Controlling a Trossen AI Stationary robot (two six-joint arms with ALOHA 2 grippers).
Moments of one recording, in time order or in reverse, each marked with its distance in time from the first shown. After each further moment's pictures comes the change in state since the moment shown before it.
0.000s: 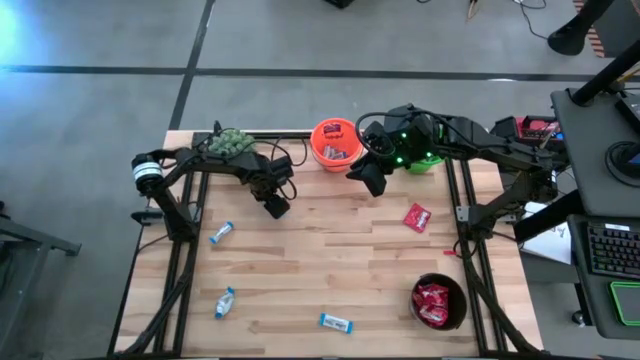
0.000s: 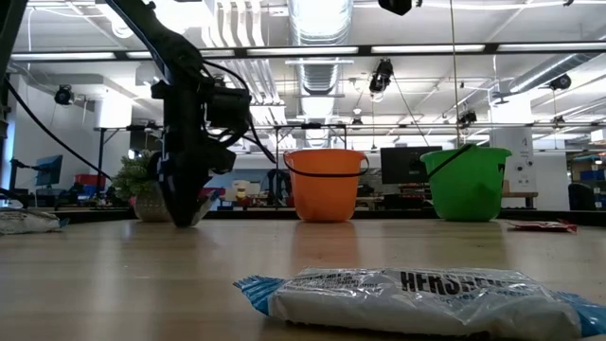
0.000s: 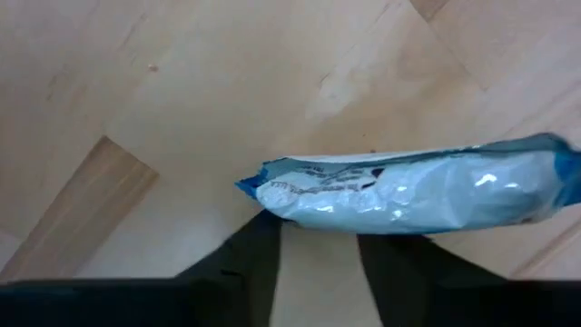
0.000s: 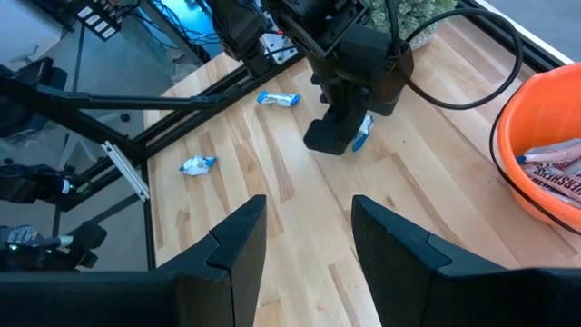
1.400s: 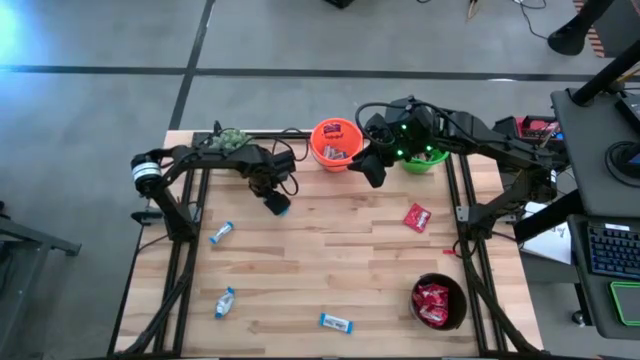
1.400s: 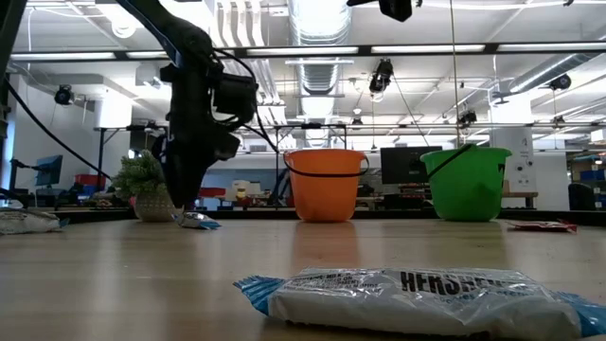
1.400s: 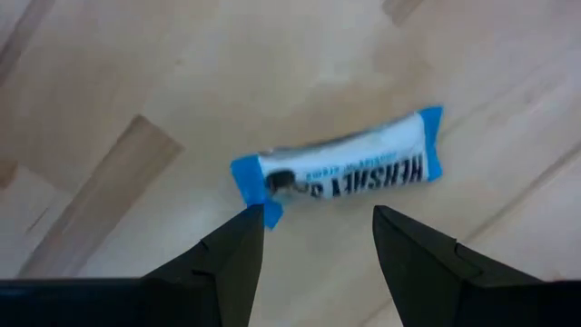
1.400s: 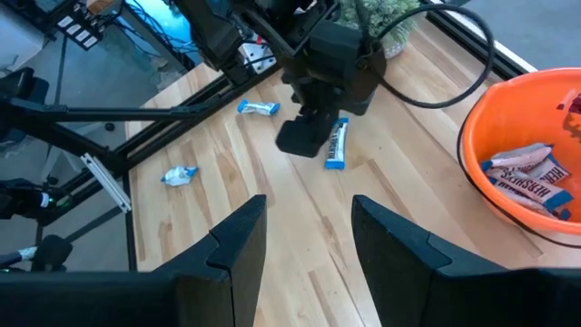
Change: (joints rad) left arm 0.001 -0.008 0.123 -0.186 0.008 -0.007; right arm -0.056 0.000 0.000 -0.007 -0.001 -0.026
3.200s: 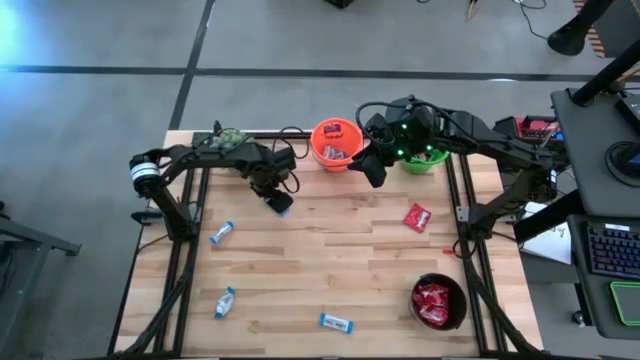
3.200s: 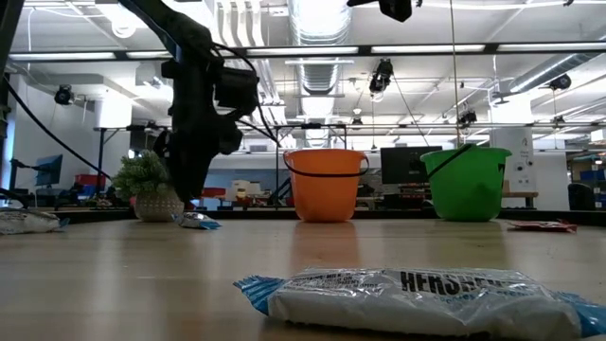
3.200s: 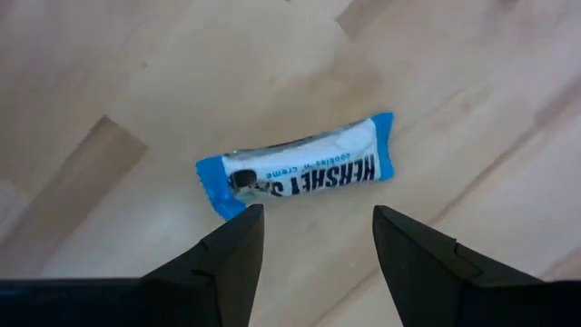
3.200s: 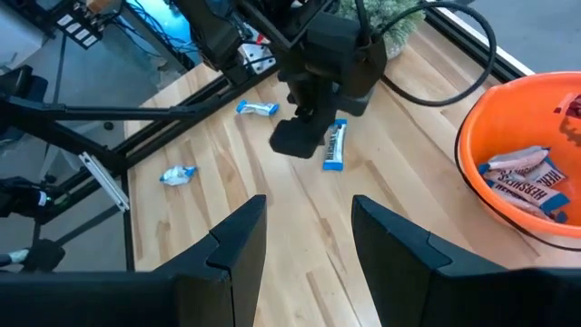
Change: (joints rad) left arm 0.001 -0.011 0.024 -0.004 0.073 -0.044; right arm -0.004 -0.002 0.000 0.000 -0.002 -0.013
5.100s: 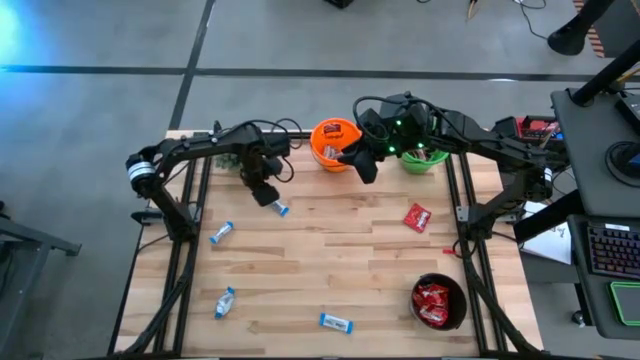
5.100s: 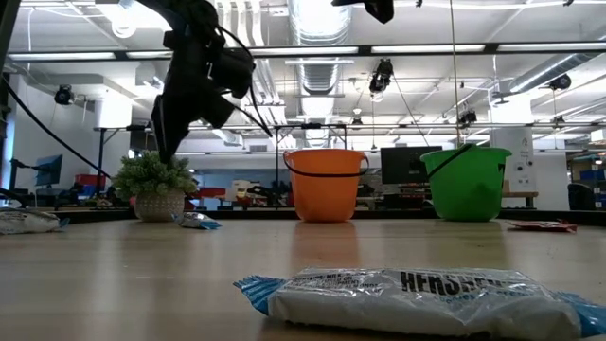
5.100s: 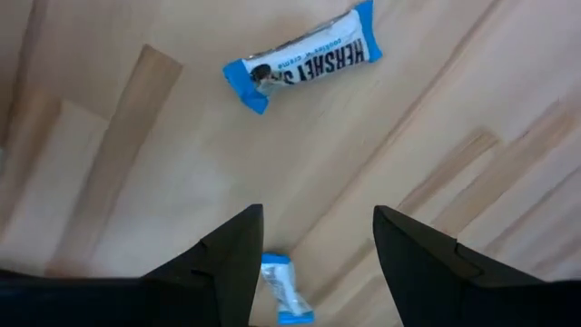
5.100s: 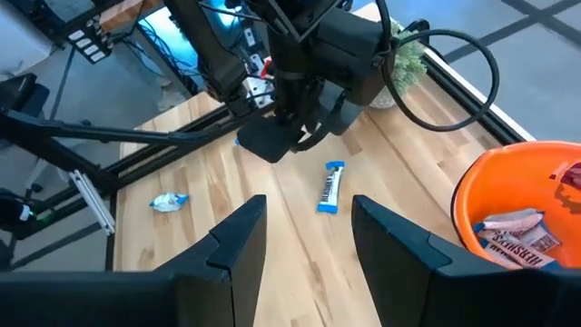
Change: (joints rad) left arm 0.069 -0.020 0.200 -0.407 0.039 0.284; right arm -0.014 0.034 0.000 0.125 0.012 -0.078
